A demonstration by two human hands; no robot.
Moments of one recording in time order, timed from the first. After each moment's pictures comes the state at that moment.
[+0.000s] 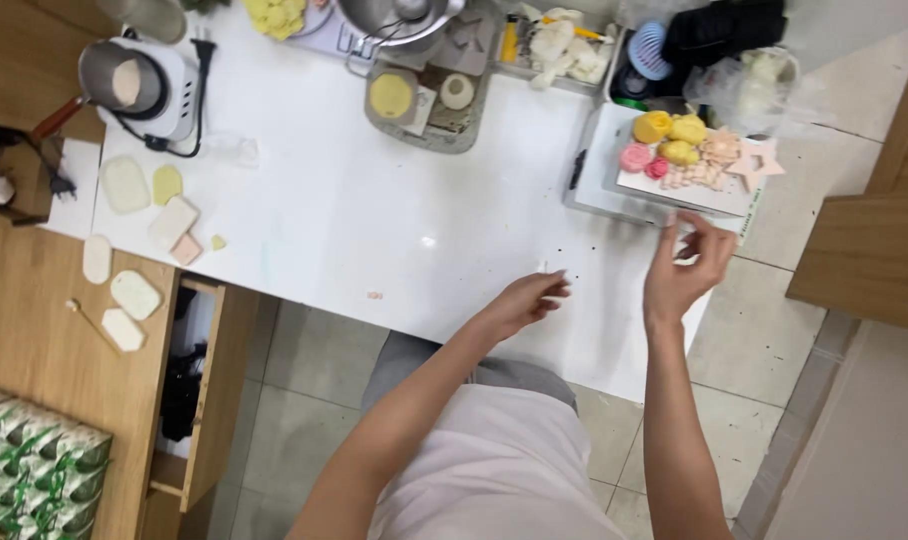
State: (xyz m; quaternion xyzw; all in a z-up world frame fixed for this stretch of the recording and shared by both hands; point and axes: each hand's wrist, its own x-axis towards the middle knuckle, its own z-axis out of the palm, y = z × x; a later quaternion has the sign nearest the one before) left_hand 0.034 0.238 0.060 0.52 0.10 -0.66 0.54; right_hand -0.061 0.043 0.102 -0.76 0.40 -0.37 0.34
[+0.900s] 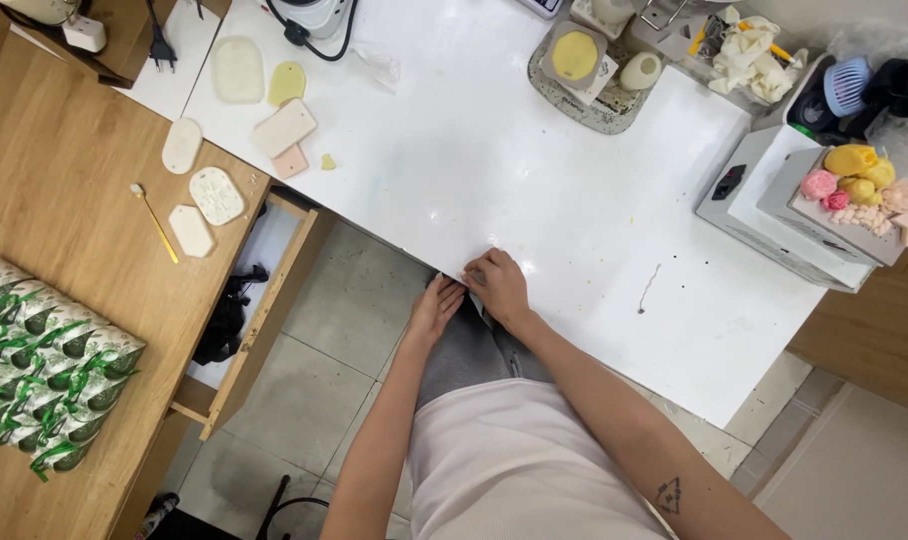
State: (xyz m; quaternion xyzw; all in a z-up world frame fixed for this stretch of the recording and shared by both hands) left_hand 0.065 0.573 -0.060 0.43 0.35 -0.34 0.75; right_hand 0.062 0.389 0.028 -0.91 0.06 -0.03 0.41
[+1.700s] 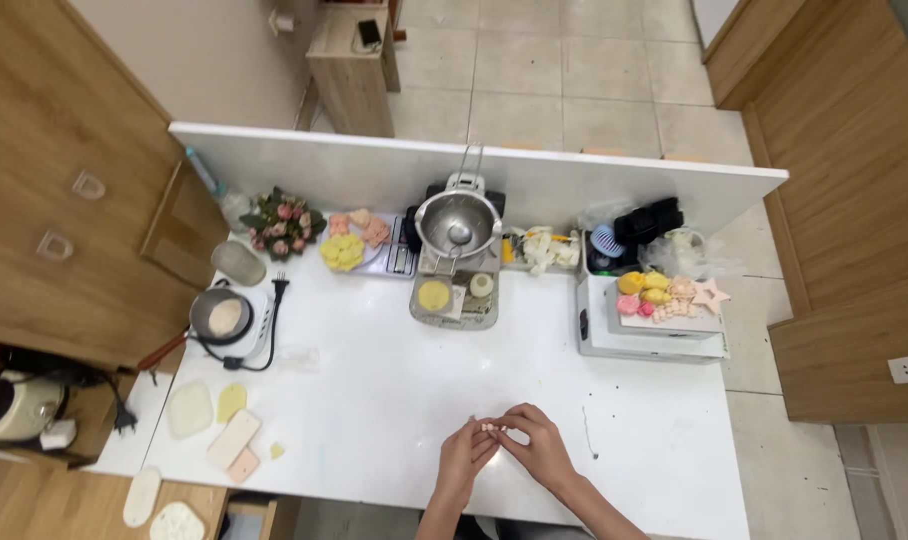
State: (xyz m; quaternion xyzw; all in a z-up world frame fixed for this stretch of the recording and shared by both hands) left_hand 0.132 0.394 0.096 0.55 0.17 -0.49 0.65; right_hand 0.035 0.261 0.140 -0.83 0.21 -0.13 0.50
